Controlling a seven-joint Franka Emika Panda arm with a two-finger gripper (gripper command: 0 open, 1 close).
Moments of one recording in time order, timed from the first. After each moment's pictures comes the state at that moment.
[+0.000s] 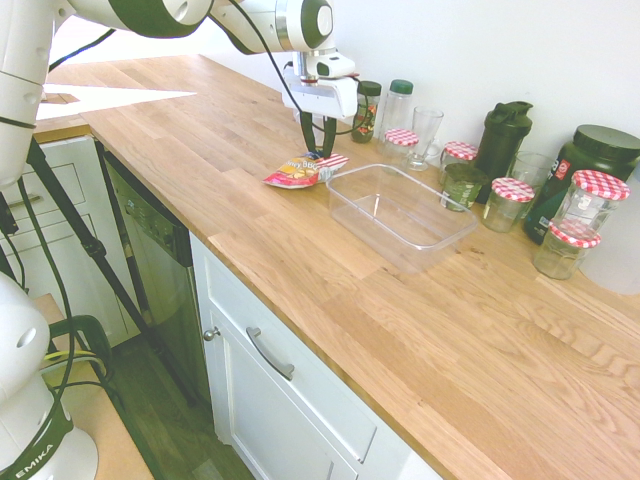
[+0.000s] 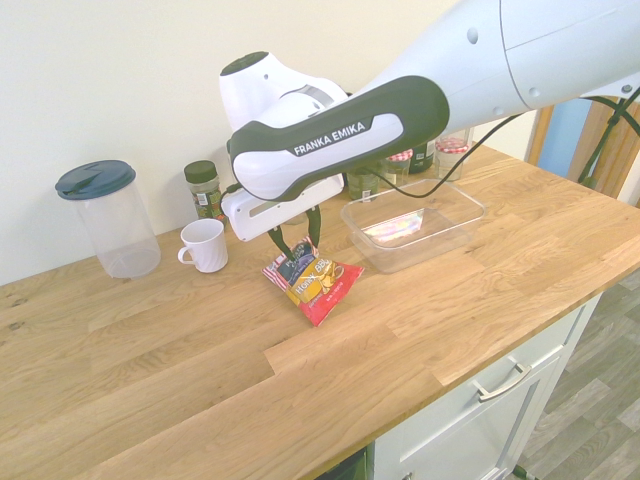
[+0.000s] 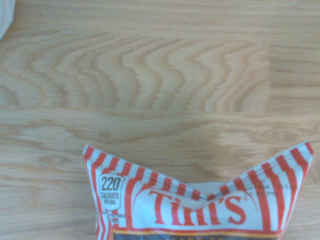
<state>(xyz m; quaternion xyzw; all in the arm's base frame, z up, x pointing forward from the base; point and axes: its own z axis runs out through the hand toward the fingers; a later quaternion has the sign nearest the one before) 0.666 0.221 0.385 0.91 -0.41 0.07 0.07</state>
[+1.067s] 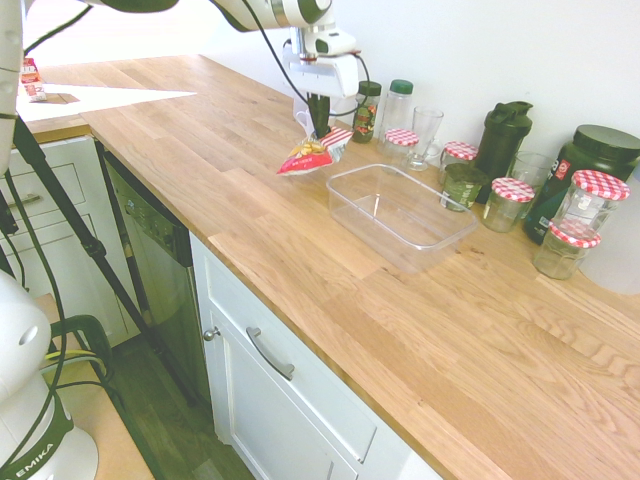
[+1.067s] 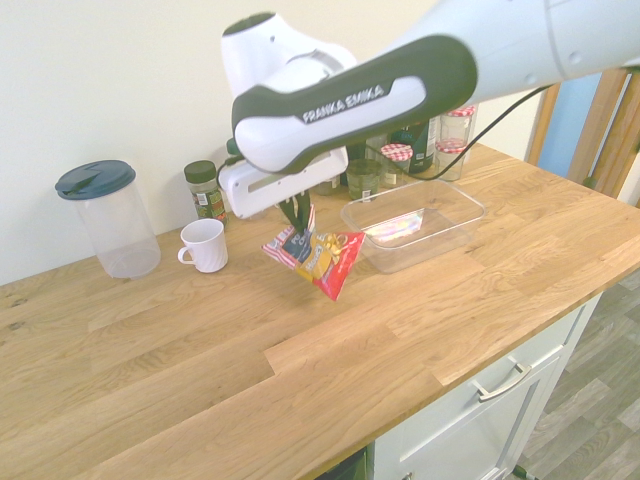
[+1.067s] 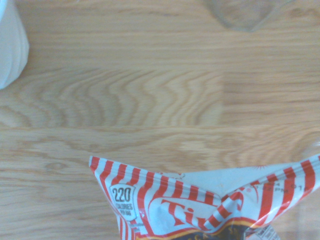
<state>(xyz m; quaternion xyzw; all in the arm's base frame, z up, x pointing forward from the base) 0.641 0.198 0.471 0.90 -0.43 0.11 0.05</state>
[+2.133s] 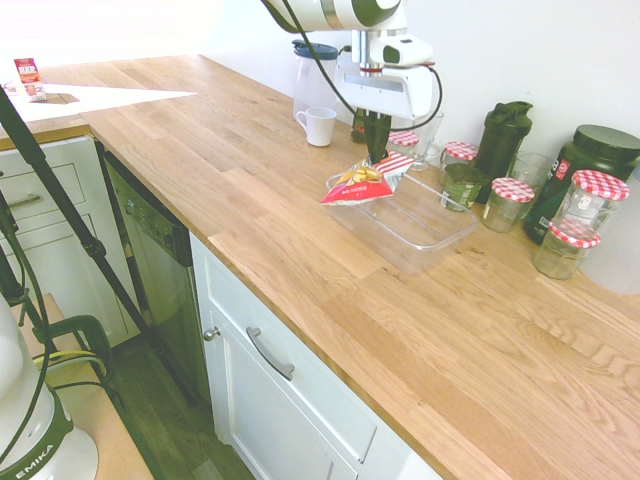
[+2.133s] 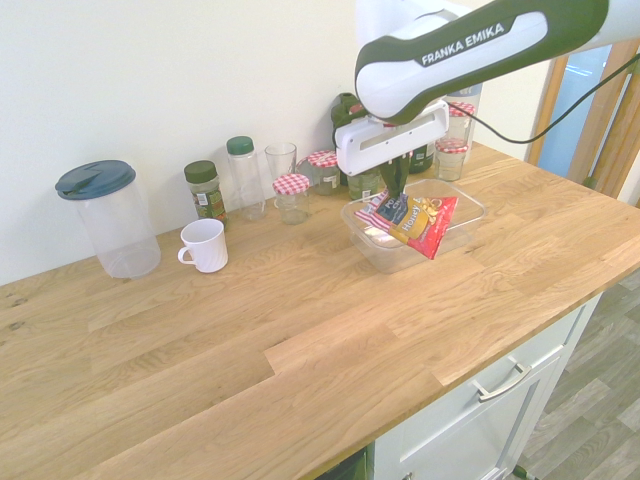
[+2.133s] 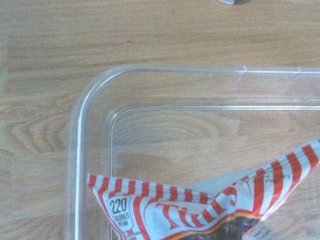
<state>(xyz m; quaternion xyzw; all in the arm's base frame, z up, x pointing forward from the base) 0.625 0.036 0.442 0.89 -0.45 0.08 0.07</state>
